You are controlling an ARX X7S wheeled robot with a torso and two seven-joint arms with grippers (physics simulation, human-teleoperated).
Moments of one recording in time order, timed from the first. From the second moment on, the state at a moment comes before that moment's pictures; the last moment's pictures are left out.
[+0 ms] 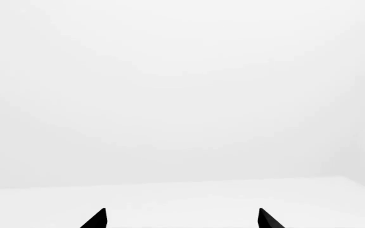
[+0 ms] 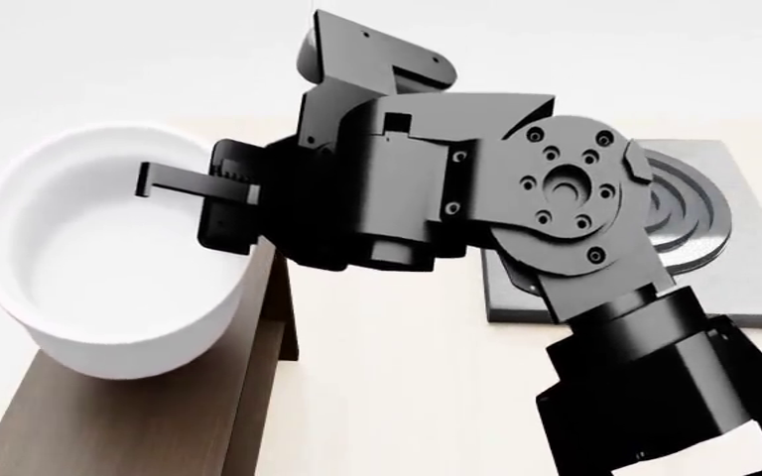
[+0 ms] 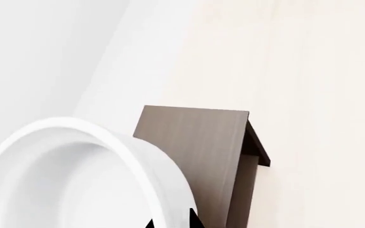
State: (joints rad) left arm 0.45 -0.25 -0.20 0.31 -0.24 0.33 -1.11; right arm 1.44 0.16 -0.67 0.59 1.96 1.01 0.86
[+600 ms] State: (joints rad) left arm 0.45 -0.25 -0.19 0.31 -0.24 0.33 -1.12; right arm 1.41 0.15 -0.69 0.60 1.96 1.00 0.85
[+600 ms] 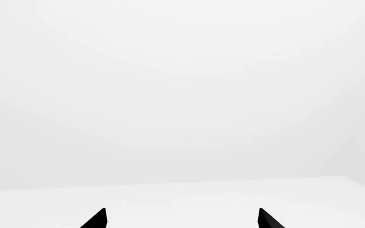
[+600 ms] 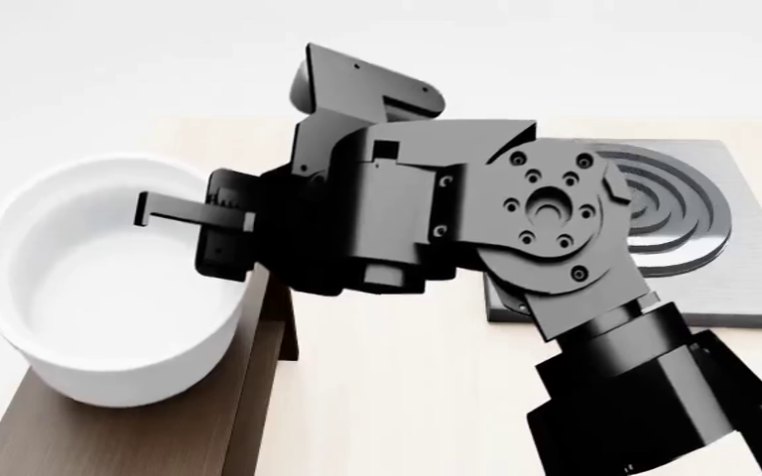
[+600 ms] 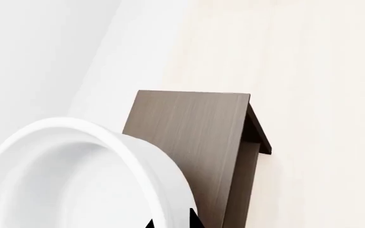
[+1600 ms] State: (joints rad) left arm 0.45 -0.25 -0.19 0.31 -0.24 0.33 -1.12; right arm 1.43 0.16 -0.71 0.57 1.95 0.98 0.83
